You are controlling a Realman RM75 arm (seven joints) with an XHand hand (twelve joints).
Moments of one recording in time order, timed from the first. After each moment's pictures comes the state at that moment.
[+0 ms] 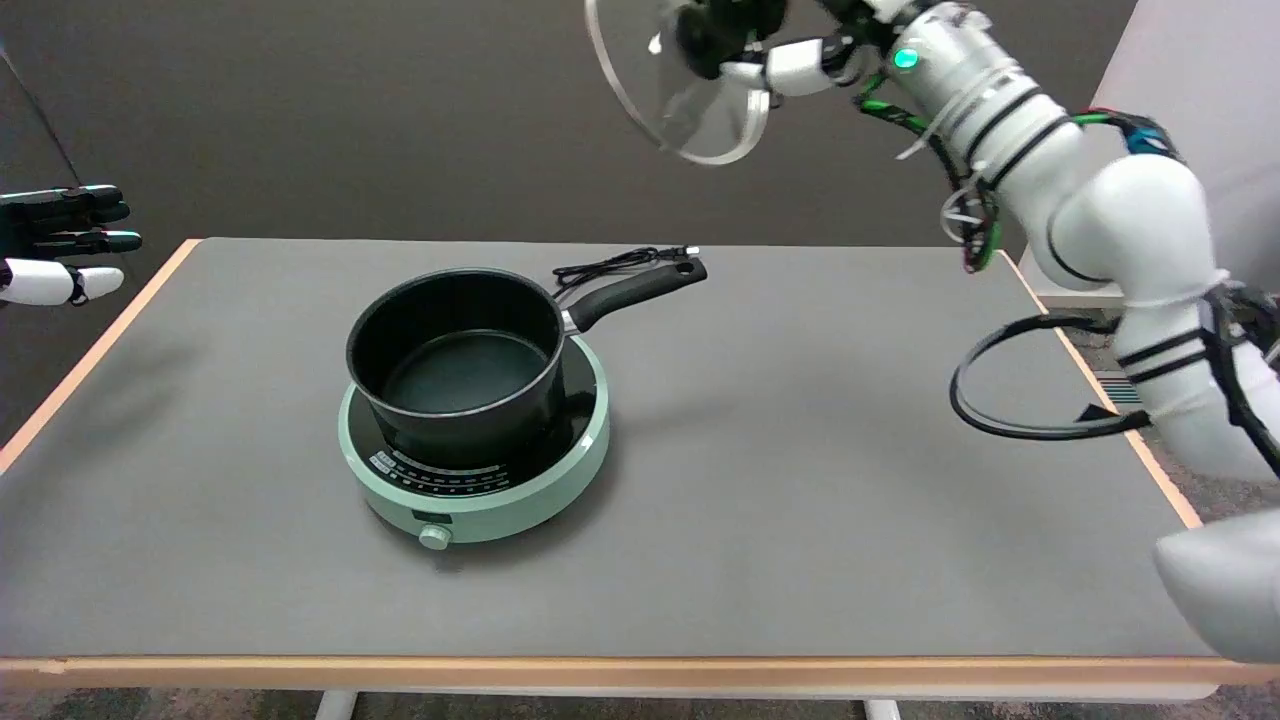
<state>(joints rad) 0.60 -0.90 -1.69 1.51 1.93 -0.19 -0.78</state>
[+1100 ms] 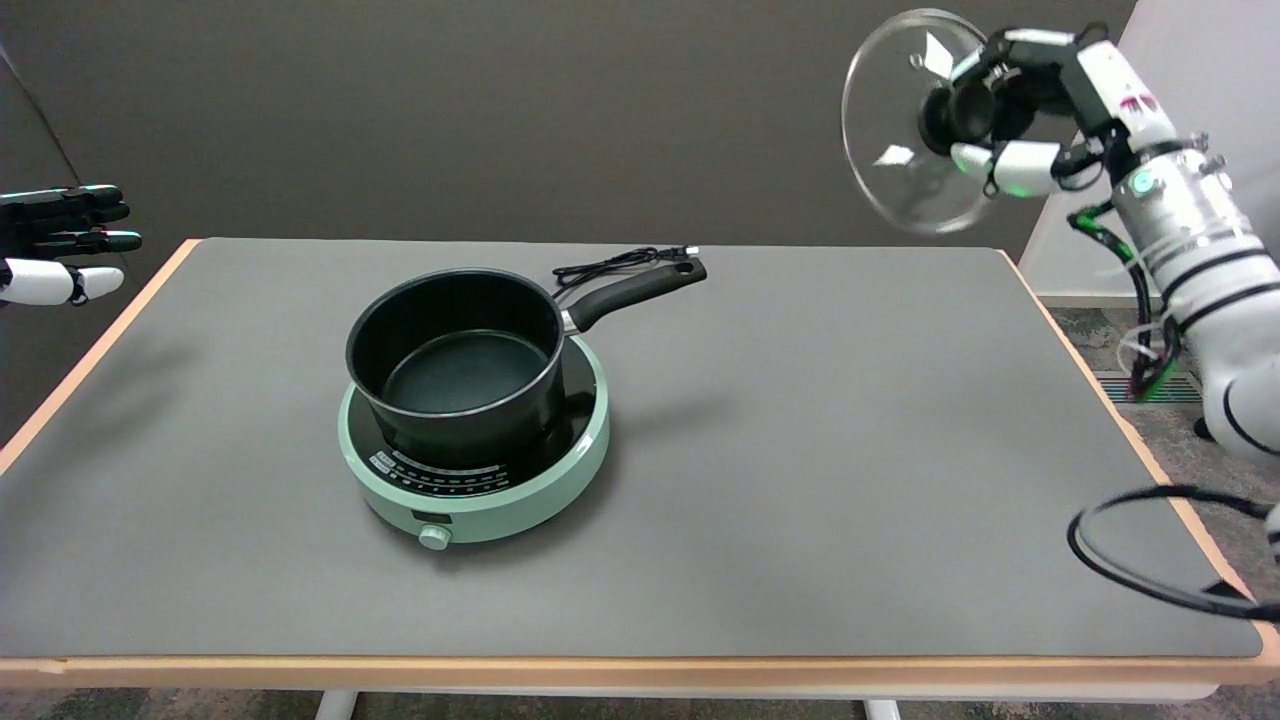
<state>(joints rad) 0.03 -1.00 -1.04 1.67 1.92 -0.15 -0.68</state>
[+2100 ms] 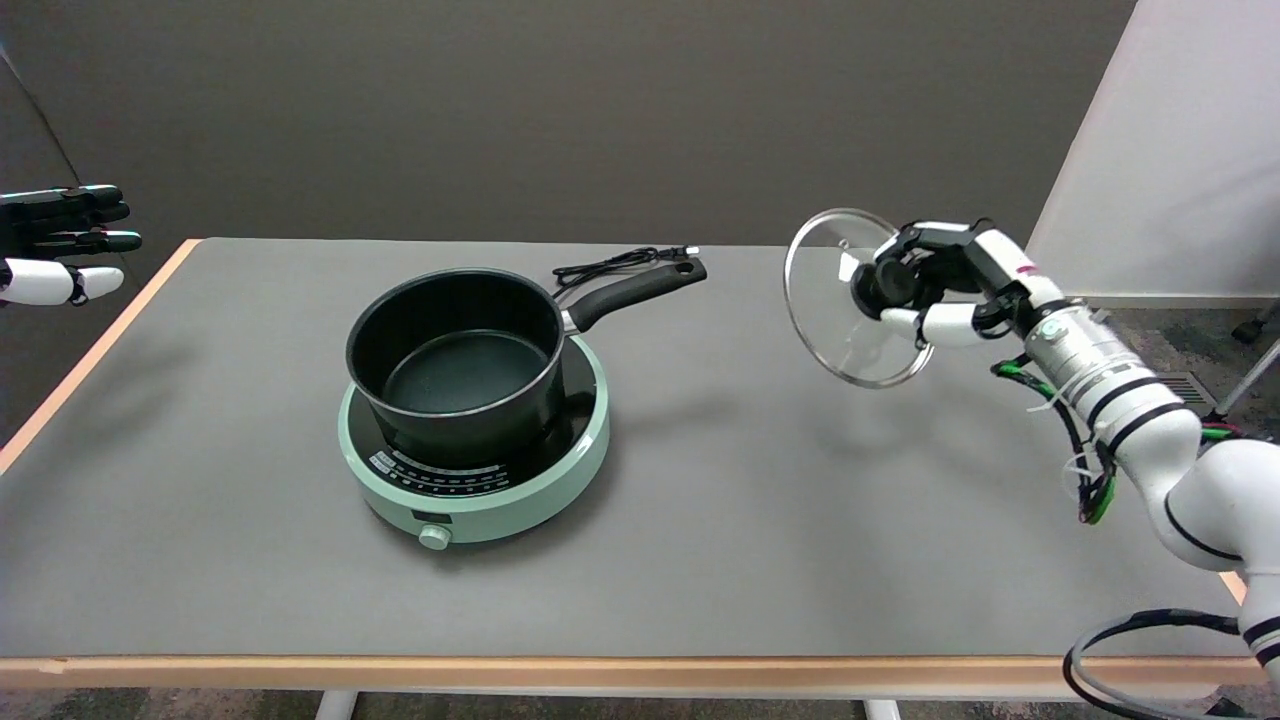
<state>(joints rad) -0.15 -1.06 -1.16 1.56 1.99 -0.17 -0.60</state>
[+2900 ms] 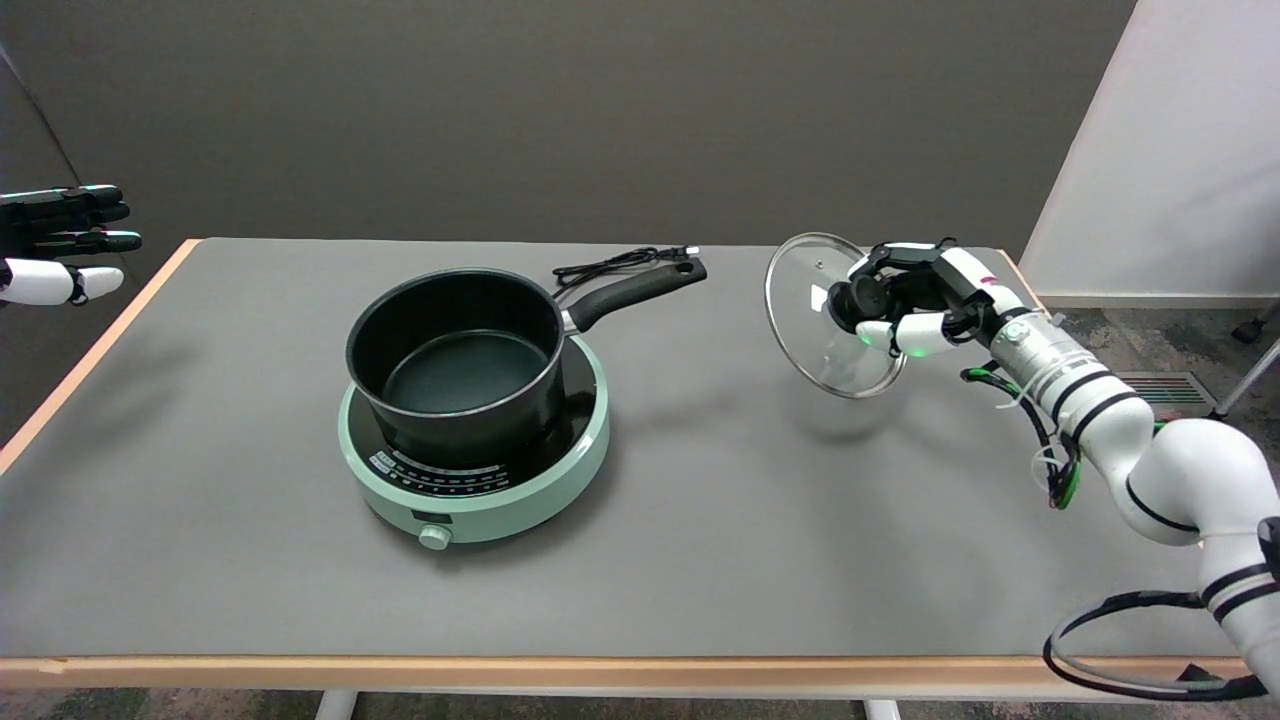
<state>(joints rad) -0.03 -1.02 -1.27 1.37 2.03 -0.19 -0.59</state>
